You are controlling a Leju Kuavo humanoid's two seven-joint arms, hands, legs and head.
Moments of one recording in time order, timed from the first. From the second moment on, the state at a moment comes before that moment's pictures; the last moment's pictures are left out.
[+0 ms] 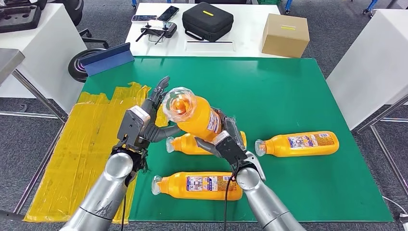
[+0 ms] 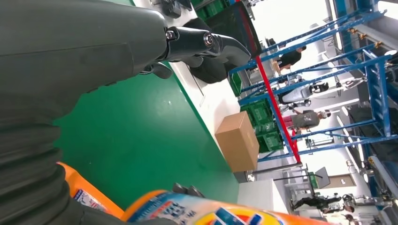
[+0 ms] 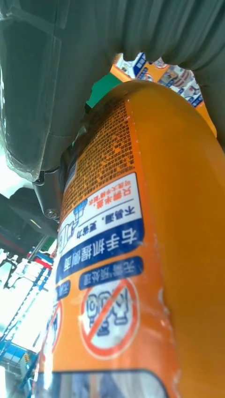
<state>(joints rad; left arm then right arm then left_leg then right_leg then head) -0.45 -0.16 -0.43 -1.28 -0.17 -0.01 -0.18 -0.38 0.13 0.38 -1.11 0.22 -0.23 -0.49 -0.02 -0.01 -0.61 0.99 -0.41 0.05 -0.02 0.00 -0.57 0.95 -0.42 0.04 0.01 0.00</state>
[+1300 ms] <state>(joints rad) -0.51 -0.17 -0.48 -1.16 0.11 -0.23 -0.11 -0.58 0.14 0.31 -0.85 0.20 -0.47 -0.57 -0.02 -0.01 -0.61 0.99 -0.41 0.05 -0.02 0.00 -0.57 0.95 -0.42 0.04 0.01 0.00</state>
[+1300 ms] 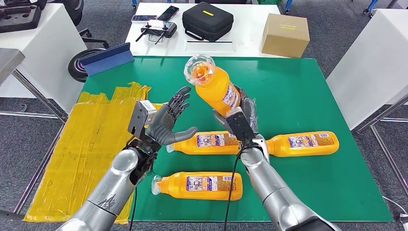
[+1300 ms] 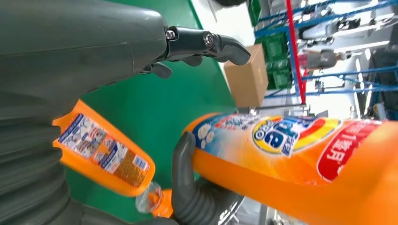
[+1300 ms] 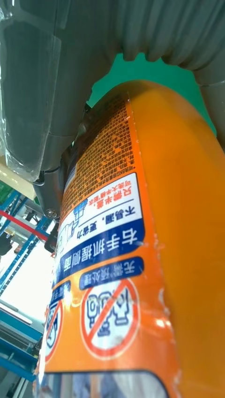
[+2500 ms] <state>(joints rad) -0.53 -0.21 -0.48 -1.13 0.18 -0.14 -0.09 -0.59 0.24 0.33 -0.79 0.23 -0.45 -0.52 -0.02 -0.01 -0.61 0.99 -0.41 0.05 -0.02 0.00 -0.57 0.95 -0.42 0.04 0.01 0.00</state>
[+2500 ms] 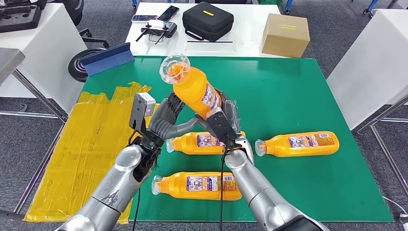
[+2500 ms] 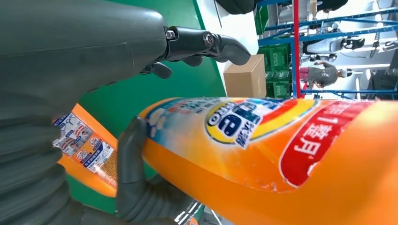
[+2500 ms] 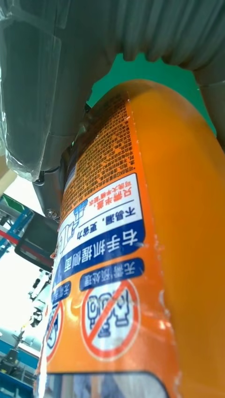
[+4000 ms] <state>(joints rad) -0.48 -0.22 -0.43 -1.15 0.15 -0.09 -0.11 -0.58 0.32 0.44 -0.69 0.27 -0.33 -0.46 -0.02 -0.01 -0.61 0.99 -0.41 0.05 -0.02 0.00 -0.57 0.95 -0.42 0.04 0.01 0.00</state>
